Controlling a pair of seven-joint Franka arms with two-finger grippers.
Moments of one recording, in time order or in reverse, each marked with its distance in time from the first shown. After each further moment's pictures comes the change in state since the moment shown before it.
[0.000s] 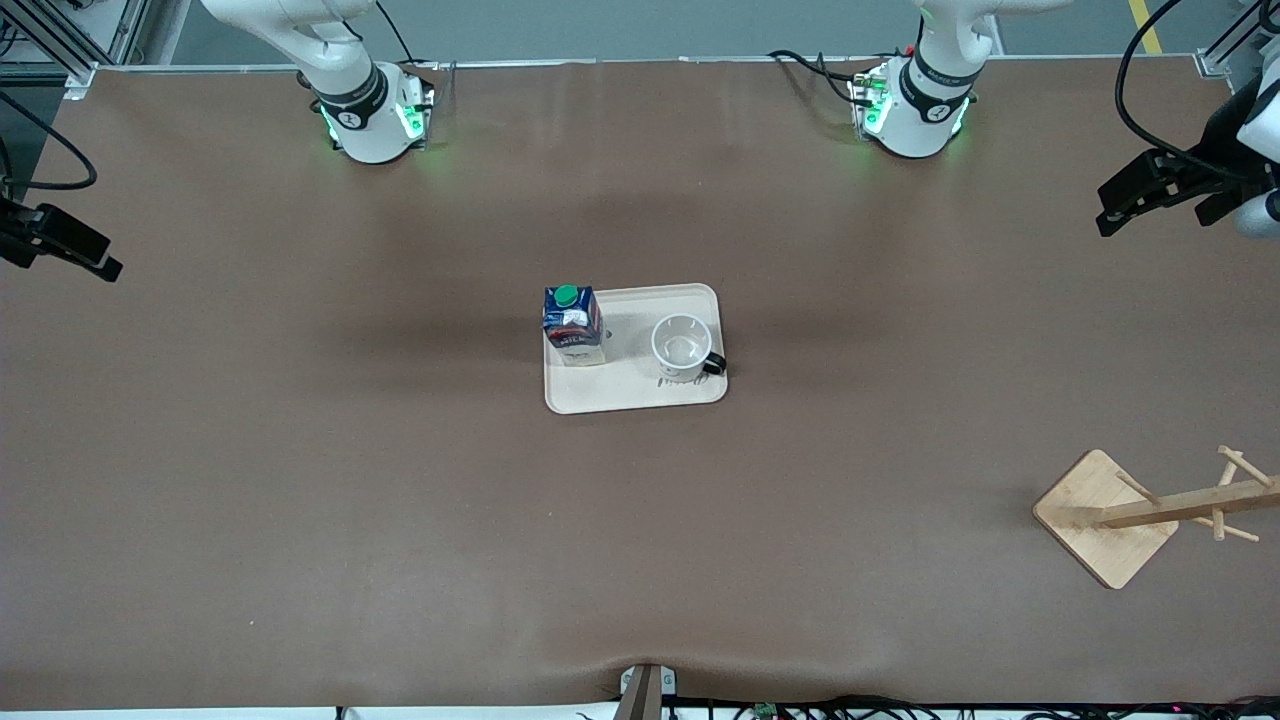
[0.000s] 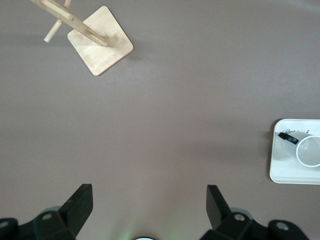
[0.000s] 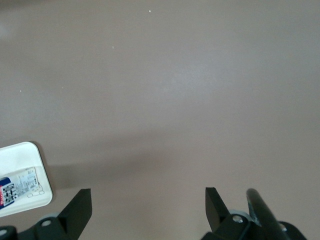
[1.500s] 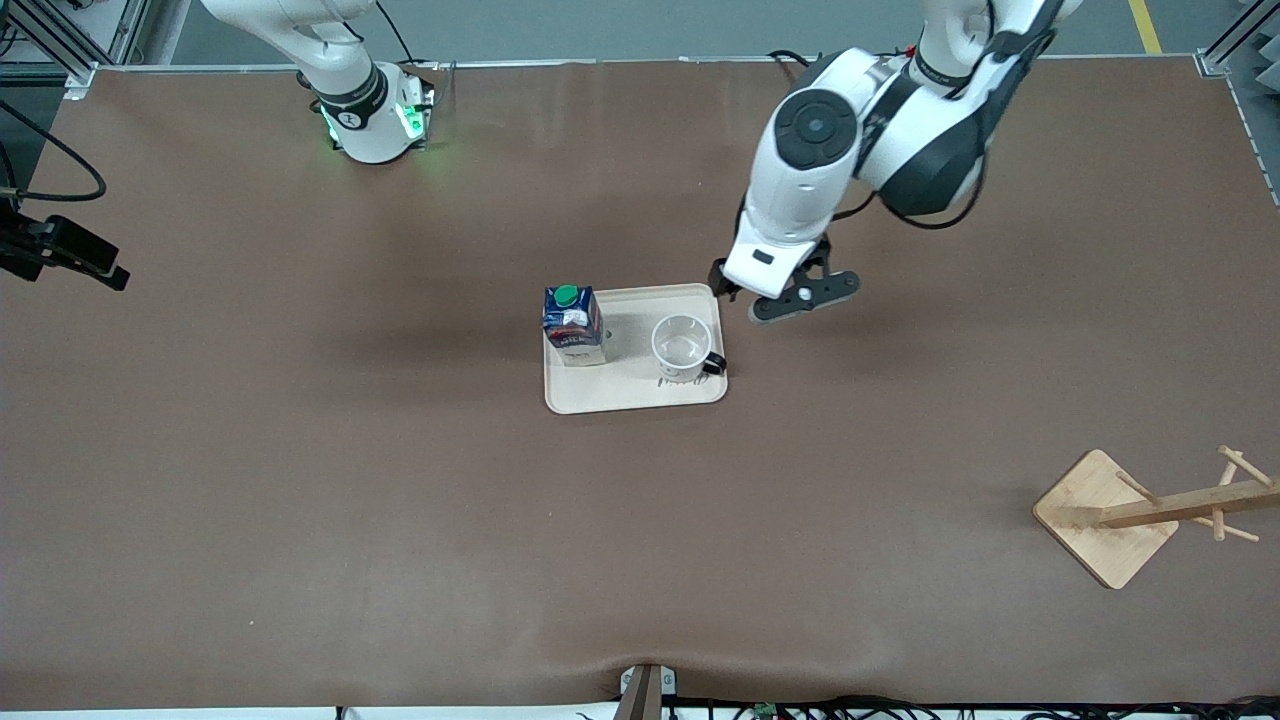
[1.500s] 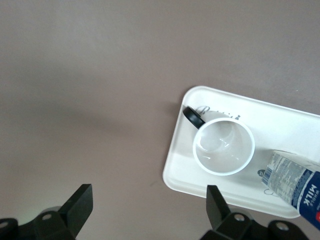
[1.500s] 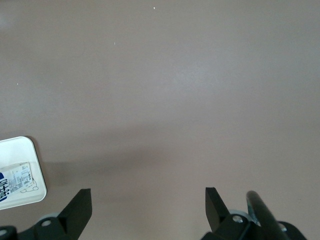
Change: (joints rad) left arm -0.337 0.253 -0.275 -0.397 0.009 0.576 -0.904; right arm -0.004 0.027 0.007 0.007 0.000 0.004 -0.029
